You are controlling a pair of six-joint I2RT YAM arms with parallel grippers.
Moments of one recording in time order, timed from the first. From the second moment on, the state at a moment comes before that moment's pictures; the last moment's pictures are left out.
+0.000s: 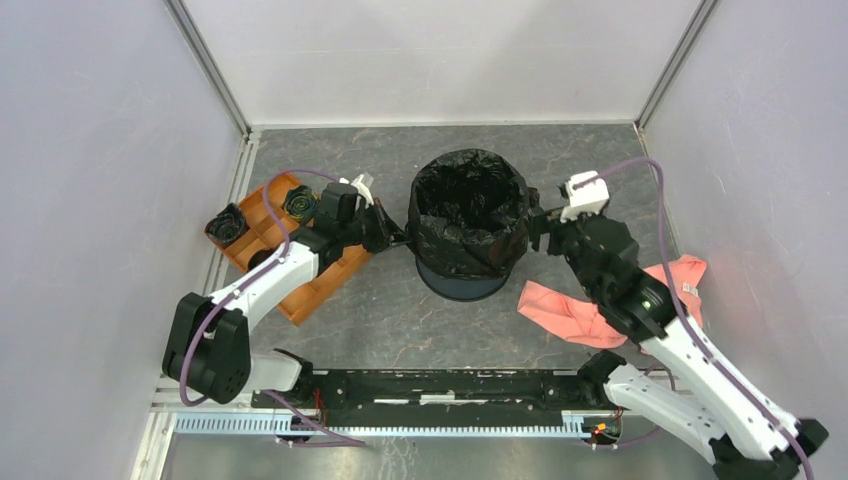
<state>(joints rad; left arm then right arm) -0.41 1.34 0.83 -0.13 0.40 -0.79 0.66 0.69 0.85 -0.37 0.43 0.06</state>
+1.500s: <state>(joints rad) -0.41 1.40 0.86 -0.12 0.43 -0.80 0.39 0.80 0.91 -0.32 0.40 0.01</state>
